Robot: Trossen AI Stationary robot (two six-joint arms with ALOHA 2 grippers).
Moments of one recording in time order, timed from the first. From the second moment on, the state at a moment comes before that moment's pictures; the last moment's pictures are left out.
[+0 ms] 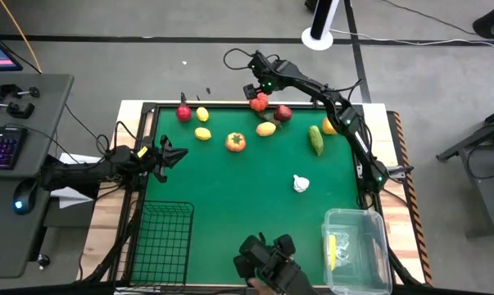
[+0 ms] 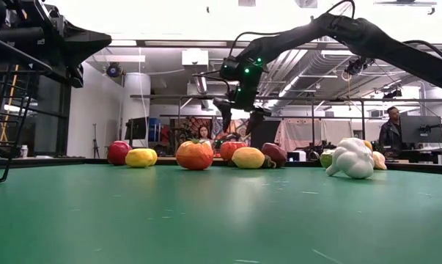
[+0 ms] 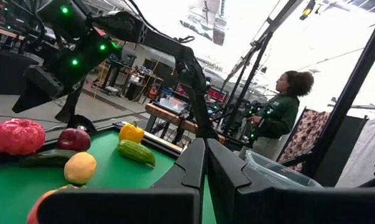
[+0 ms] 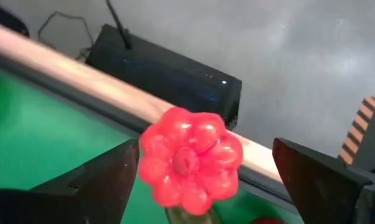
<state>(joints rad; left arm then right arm) 0.09 0.10 0.01 0.31 -0.14 -0.37 -0.67 2.40 2.33 -1.01 0.14 0.46</state>
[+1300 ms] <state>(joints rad) 0.09 0.10 0.01 0.31 -0.14 -0.37 -0.67 2.50 2.33 -1.01 0.05 0.62</state>
